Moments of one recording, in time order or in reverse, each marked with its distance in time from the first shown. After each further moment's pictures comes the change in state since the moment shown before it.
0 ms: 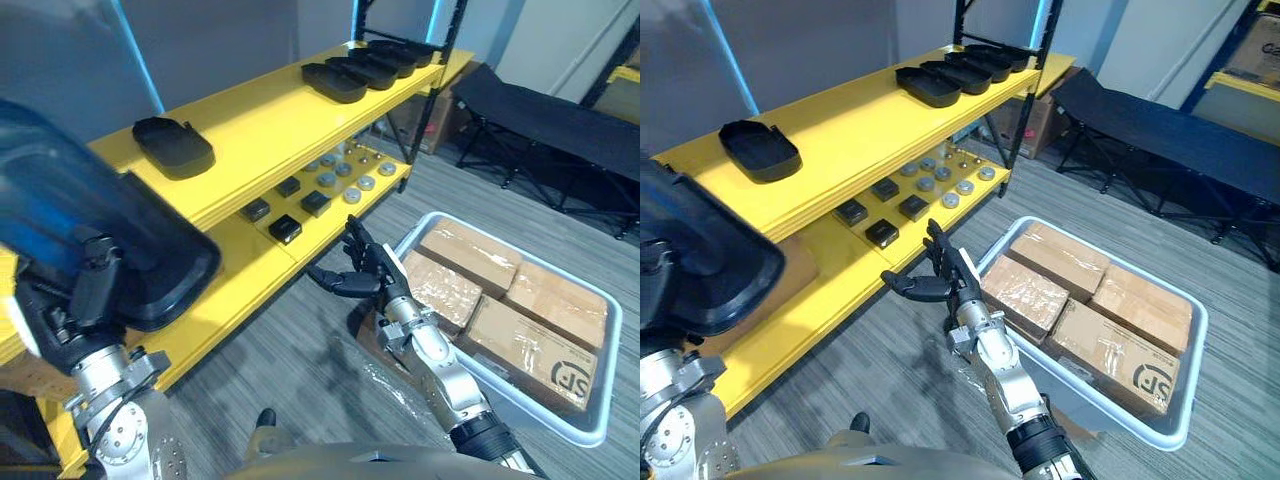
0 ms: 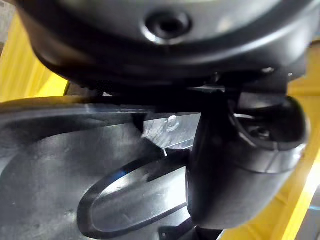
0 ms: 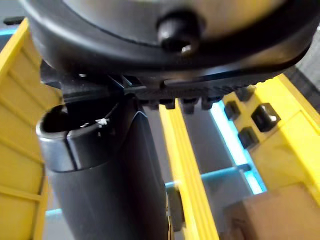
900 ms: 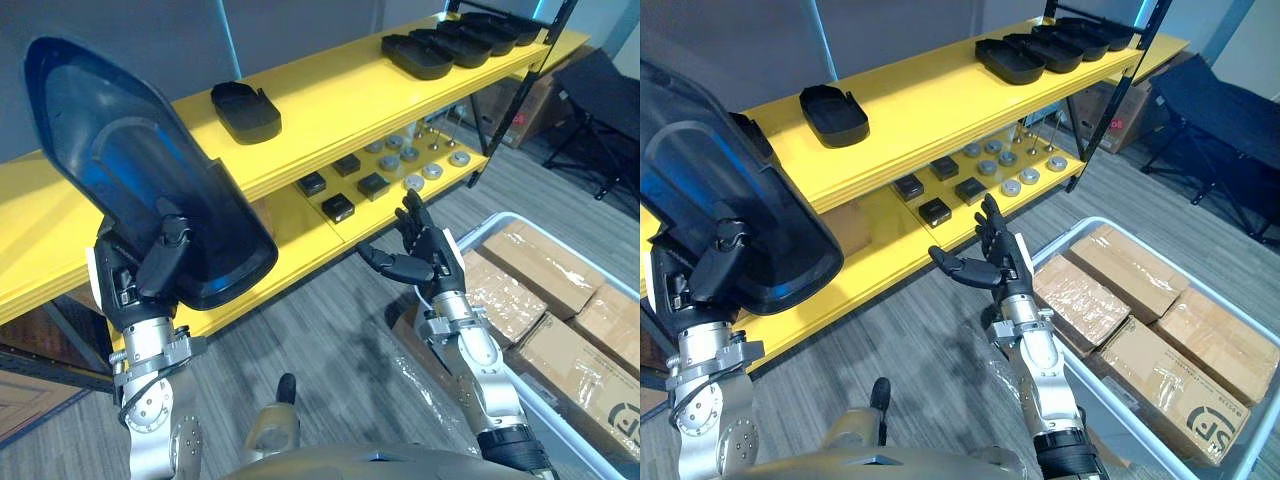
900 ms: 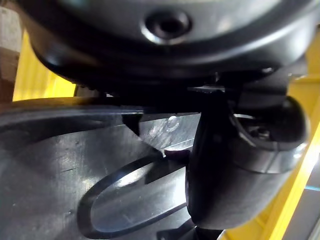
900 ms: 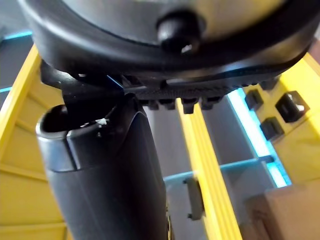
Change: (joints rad) left arm -0.035 0.063 -0.101 0.062 -0.084 0.003 -0.094; right arm 0.058 -0.013 -0.180 -0.107 -0.017 -0.107 0.069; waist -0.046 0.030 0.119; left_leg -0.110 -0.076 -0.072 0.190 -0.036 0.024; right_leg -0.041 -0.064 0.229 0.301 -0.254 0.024
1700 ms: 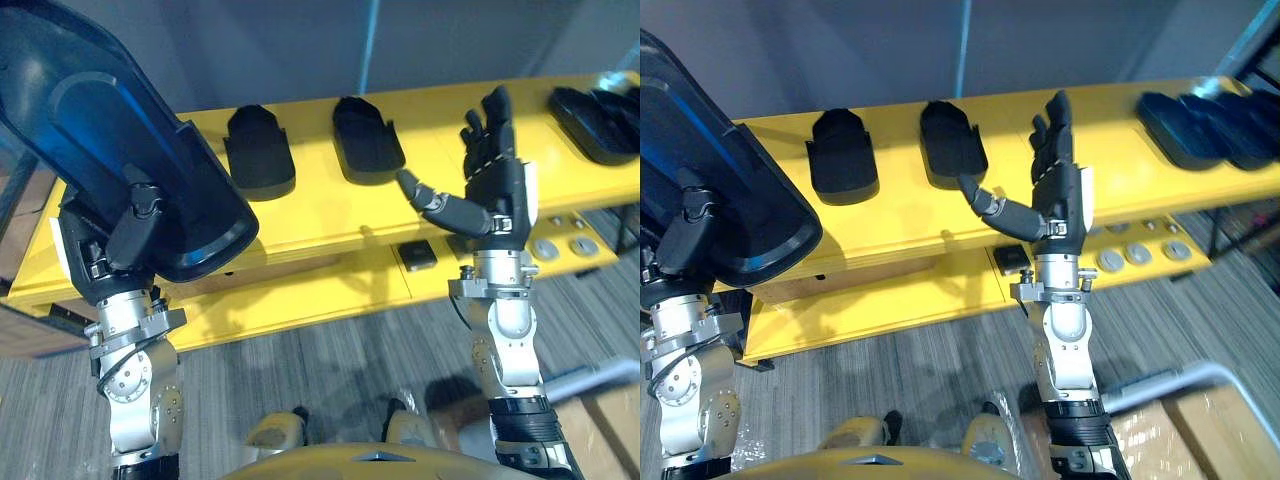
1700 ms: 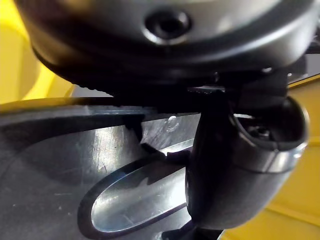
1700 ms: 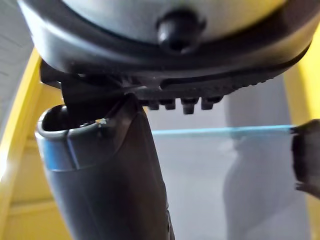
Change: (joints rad) left arm -0.158 0.137 0.084 0.038 -0.095 -0.002 -0.018; right arm -0.129 -0.046 -0.131 -0.174 -0.050 -0.238 -0.144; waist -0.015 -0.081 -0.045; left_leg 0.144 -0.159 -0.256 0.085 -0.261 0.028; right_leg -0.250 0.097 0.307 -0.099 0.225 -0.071
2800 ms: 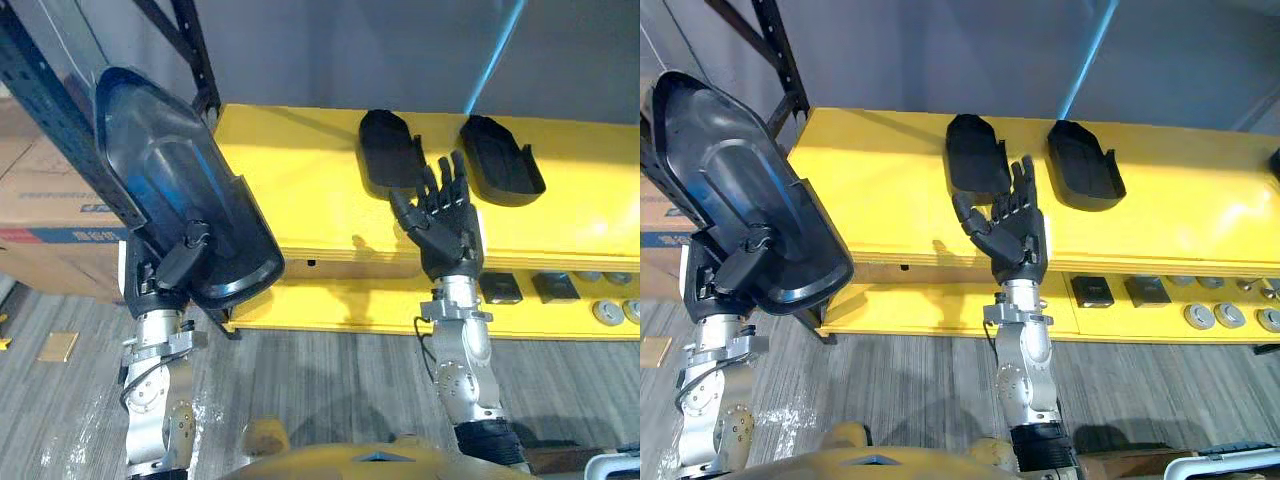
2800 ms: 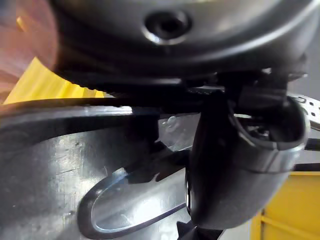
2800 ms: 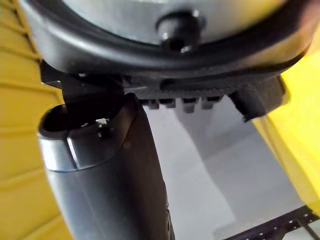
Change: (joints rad) left arm 0.026 -0.036 -0.113 0.135 -0.003 0.073 -0.132; right arm 0.120 0.168 0.080 0.018 0.321 0.077 0.099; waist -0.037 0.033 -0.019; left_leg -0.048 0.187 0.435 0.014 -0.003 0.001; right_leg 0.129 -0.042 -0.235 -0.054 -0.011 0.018
